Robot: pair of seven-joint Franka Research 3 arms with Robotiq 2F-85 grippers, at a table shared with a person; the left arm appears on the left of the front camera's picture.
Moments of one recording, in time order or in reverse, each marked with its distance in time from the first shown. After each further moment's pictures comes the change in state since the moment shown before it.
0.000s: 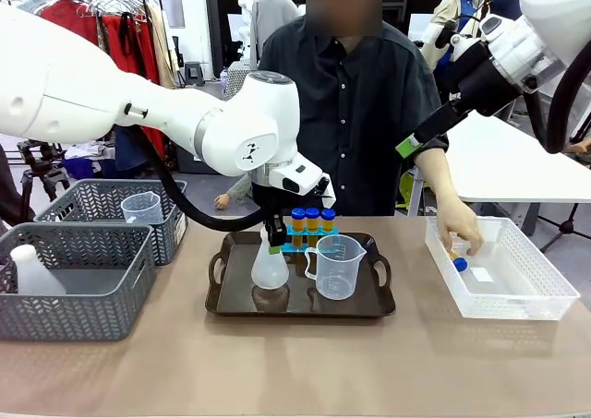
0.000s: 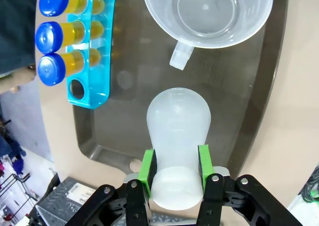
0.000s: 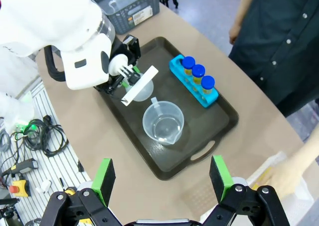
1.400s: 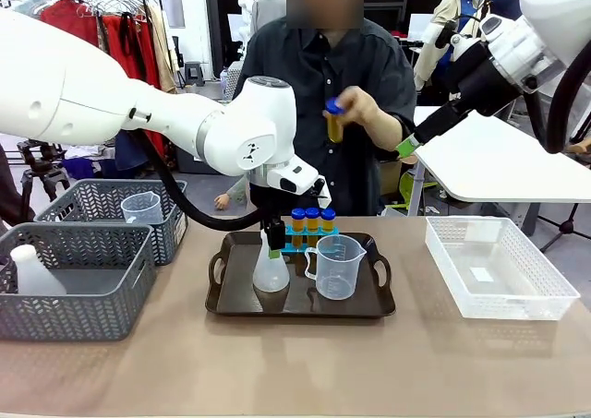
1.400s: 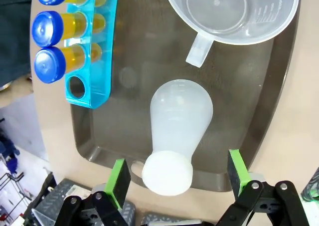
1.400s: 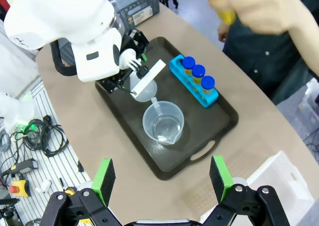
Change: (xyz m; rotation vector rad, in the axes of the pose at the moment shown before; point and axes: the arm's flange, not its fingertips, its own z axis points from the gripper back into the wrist) left arm -0.003 0.017 -0.008 -0.026 0.010 0.020; right arm 0.000 0.000 0.000 0.000 0.000 0.000
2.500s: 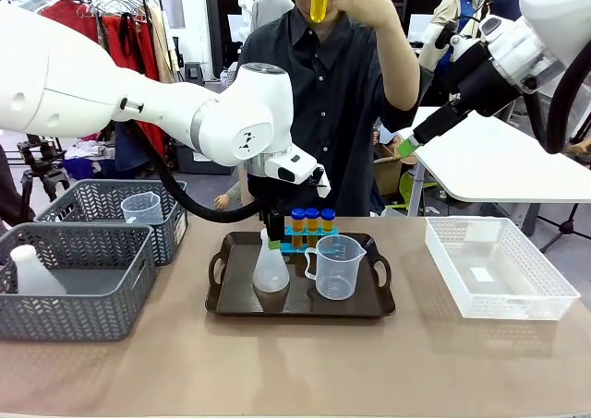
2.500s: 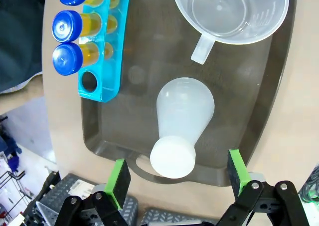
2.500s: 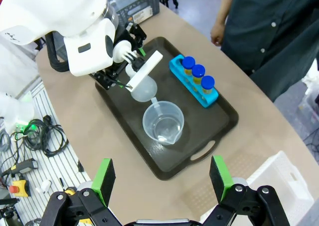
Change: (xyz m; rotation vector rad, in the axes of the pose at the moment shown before) left arm -0.003 0.001 0.018 0.016 -0.020 0.013; right arm 0.000 0.000 0.000 0.000 0.000 0.000
